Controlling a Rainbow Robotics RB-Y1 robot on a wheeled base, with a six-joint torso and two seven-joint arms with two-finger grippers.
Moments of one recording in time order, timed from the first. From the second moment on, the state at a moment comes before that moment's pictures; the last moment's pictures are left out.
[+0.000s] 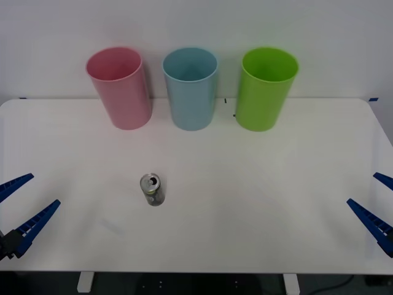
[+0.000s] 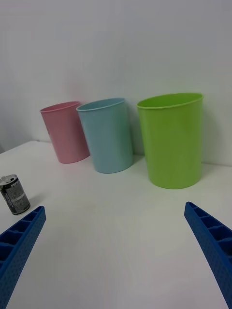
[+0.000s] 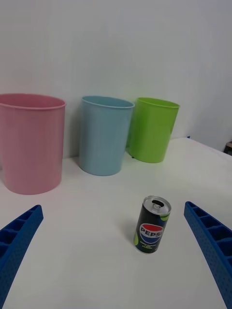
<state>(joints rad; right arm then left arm) 0.35 -0.40 -0.52 -1.66 0.96 -1.22 0.00 0.35 0.40 0.52 -1.66 -0.96 -1.22 0.00</state>
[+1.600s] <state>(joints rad) 0.35 -0.40 -0.52 -1.66 0.96 -1.22 0.00 0.38 0.43 0.40 -1.45 -0.95 -1.19 -0.20</state>
